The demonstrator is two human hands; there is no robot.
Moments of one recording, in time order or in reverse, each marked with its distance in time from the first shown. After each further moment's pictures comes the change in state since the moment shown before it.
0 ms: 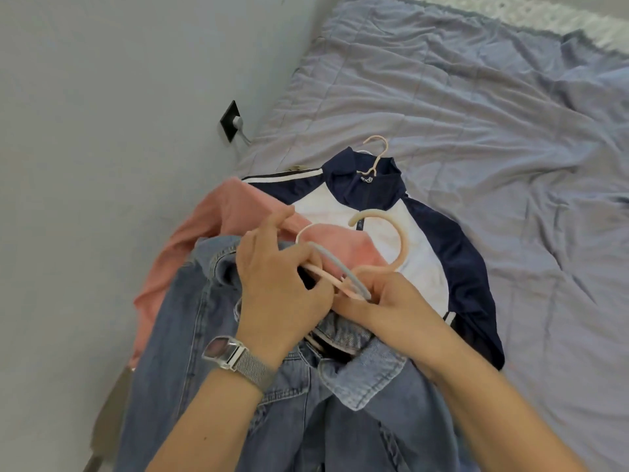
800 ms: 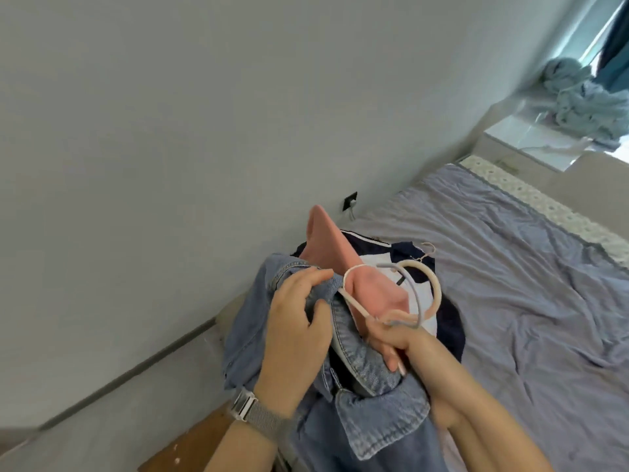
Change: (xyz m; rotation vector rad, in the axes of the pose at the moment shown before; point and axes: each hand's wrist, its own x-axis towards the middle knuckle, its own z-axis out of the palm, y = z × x) left_hand -0.287 0.196 -0.199 -0.346 0.511 -0.230; right_hand -0.324 -0.171 0.021 0.181 -0.347 0.041
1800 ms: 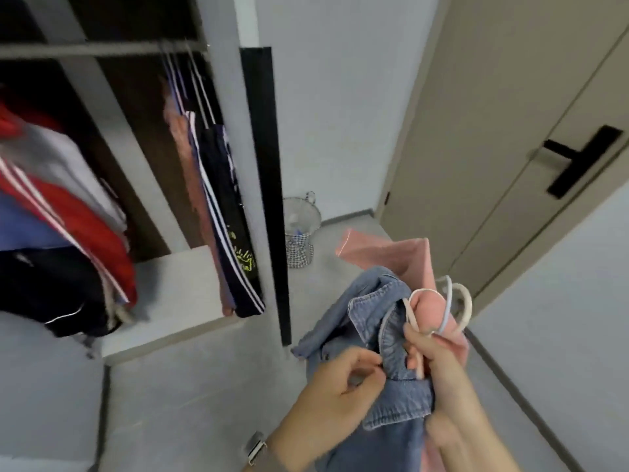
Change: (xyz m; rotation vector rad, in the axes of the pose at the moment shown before) left_hand -0.706 0.024 -0.272 -0.284 1.210 -0.743; right_hand -0.482 0.275 0.420 -0.512 -1.037 0.527
